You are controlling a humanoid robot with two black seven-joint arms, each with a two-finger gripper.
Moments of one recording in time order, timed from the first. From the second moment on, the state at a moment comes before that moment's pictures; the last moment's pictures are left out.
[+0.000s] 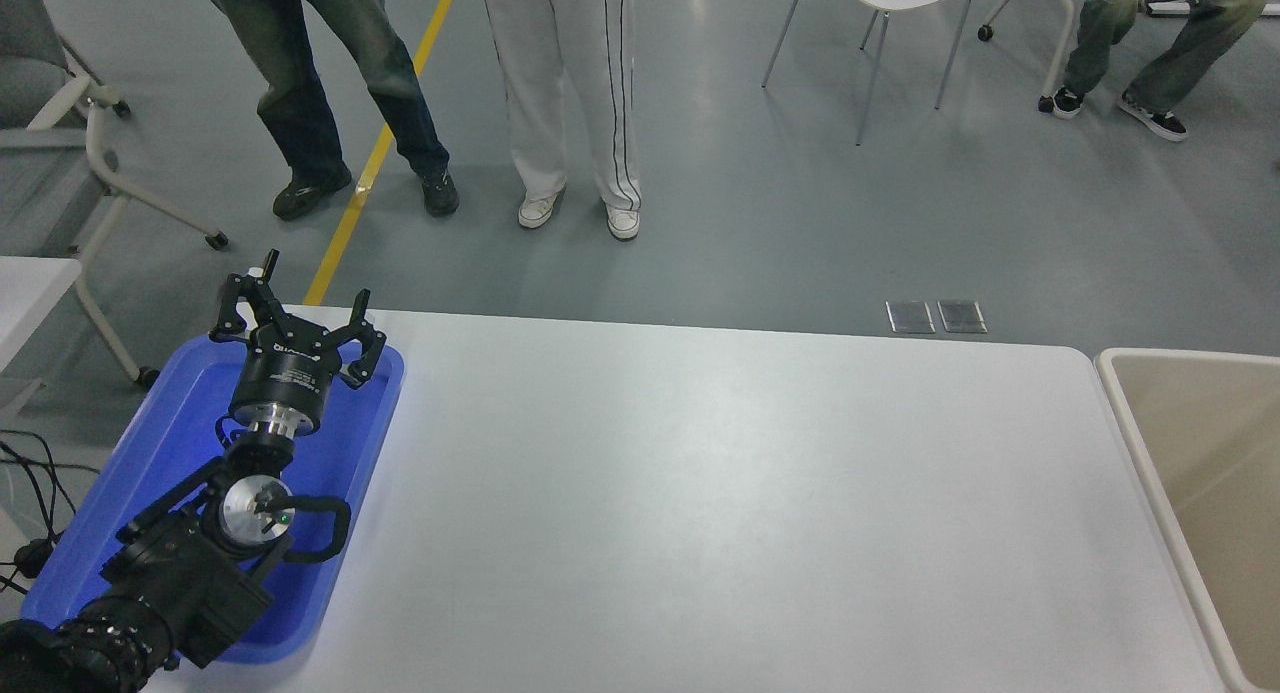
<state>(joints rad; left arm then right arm) -0.62 0.18 -0.87 -0.41 -0.09 -0.57 -0.51 0.62 -0.67 0.40 0.47 -0.21 -0.19 -0.09</state>
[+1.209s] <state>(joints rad) -0.62 0.18 -0.87 -0.41 -0.09 -0.57 -0.51 0.48 -0.29 0.88 0.64 -0.19 0.15 0.48</state>
